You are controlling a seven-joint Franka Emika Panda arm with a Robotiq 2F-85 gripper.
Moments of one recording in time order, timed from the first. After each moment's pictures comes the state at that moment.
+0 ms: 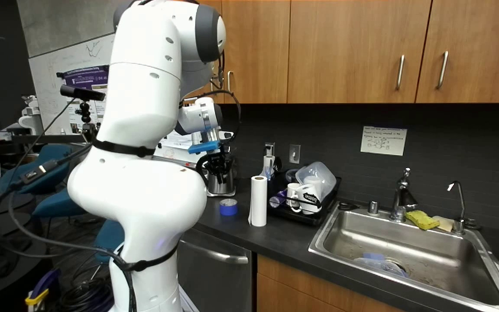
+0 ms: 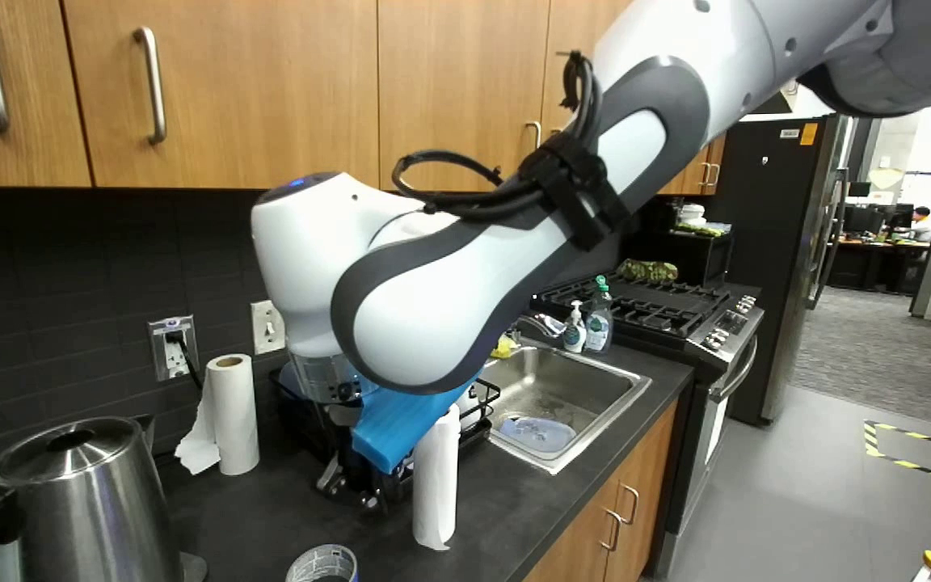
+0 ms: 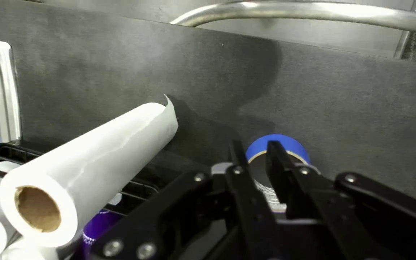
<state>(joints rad) 0.42 0.25 0.35 -2.04 -0.37 2.15 0.59</state>
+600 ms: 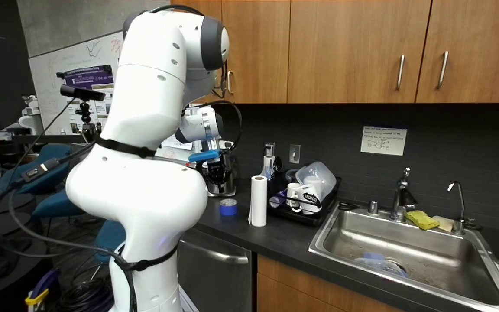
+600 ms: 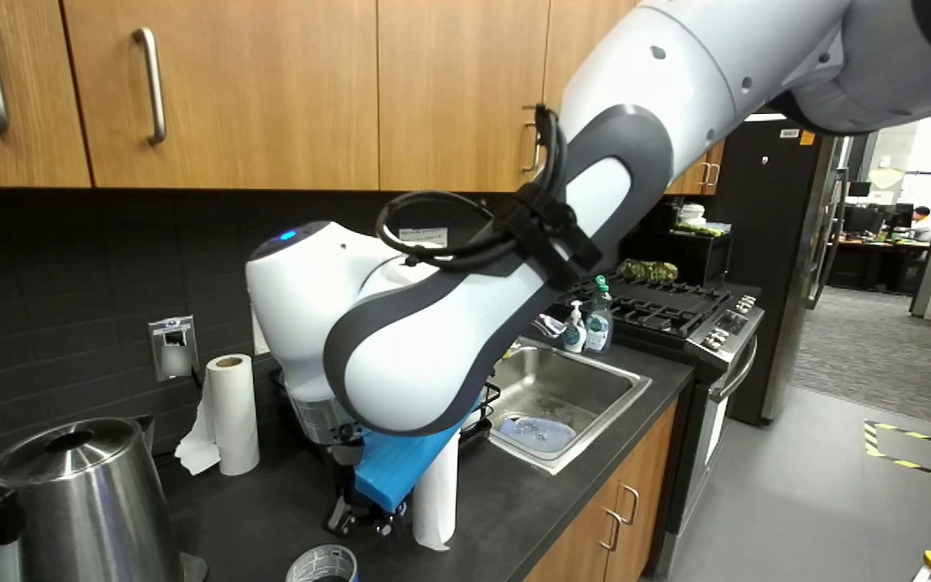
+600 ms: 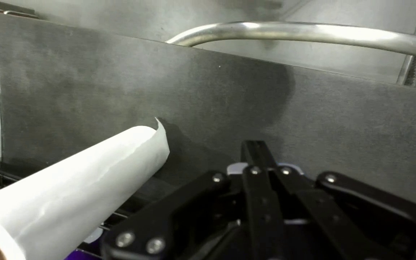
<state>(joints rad) 0.46 0.32 0.32 -2.03 -0.37 2.14 0.58</state>
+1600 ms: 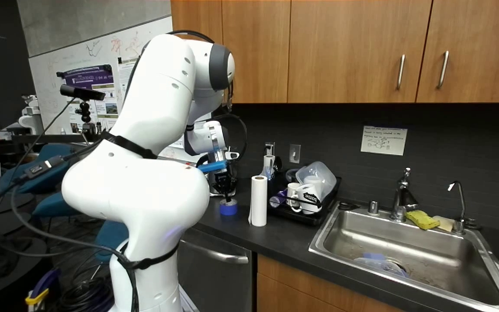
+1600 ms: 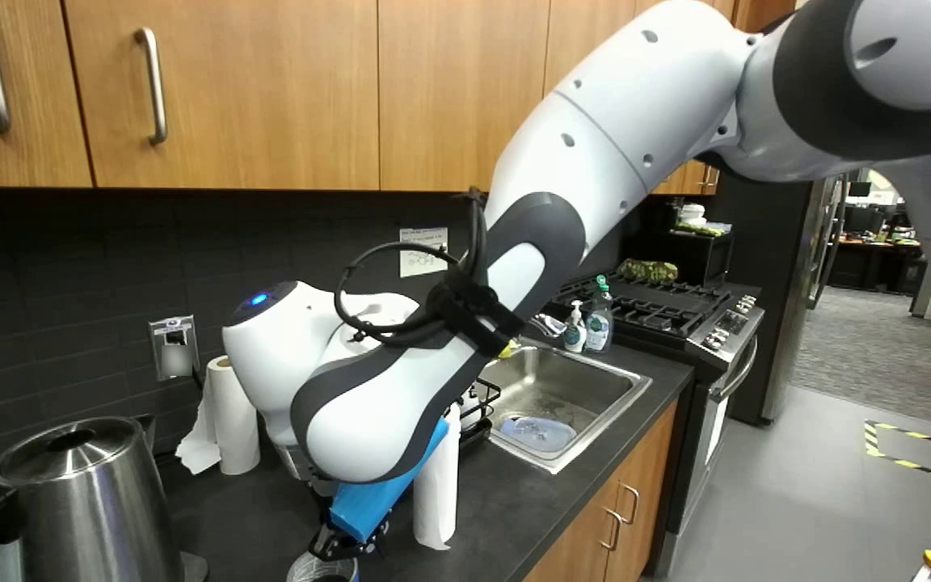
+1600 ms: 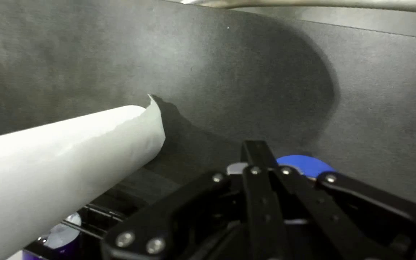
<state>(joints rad) 0.54 0.51 0.21 -1.88 -0.42 2.15 0.58</state>
